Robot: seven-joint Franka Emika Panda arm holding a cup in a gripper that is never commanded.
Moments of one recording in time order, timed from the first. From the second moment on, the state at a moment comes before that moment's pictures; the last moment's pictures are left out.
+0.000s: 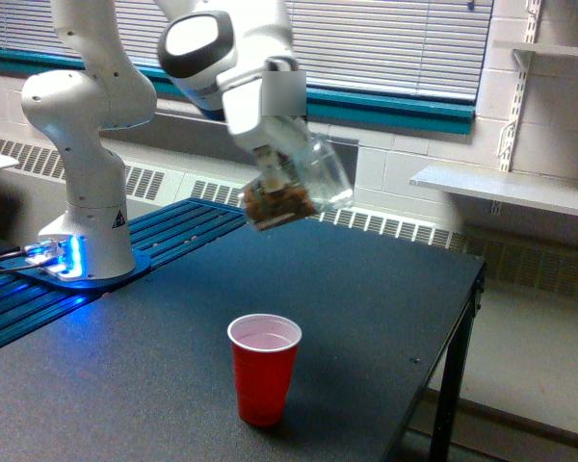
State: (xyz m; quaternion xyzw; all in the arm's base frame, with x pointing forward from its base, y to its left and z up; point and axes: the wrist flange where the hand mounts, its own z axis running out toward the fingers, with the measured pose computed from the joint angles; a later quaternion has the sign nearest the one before) arm 0.464 -0.177 0.388 0.89 -0.33 0.29 0.11
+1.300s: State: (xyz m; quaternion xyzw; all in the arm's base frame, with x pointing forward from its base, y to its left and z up) arm 0.409 -0.220 0.292 0.91 -0.32 0.17 0.19
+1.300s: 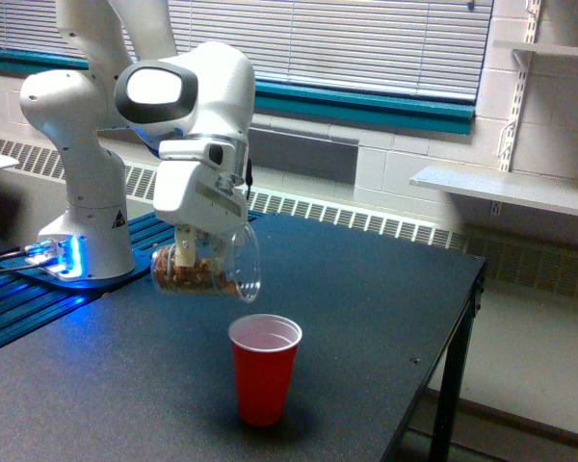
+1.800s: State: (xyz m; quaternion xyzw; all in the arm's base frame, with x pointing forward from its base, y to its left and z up) arm 0.413 -0.219 0.281 0.91 -0.31 0.14 0.22
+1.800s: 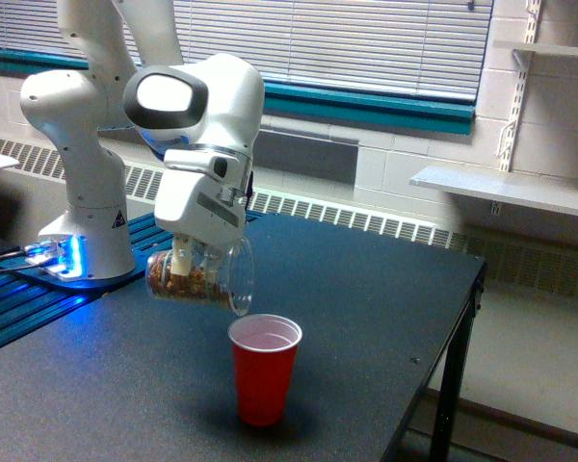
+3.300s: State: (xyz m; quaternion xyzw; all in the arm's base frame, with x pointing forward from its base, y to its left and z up) arm 0.441 -0.204 0.298 0.92 -0.21 0.08 0.33
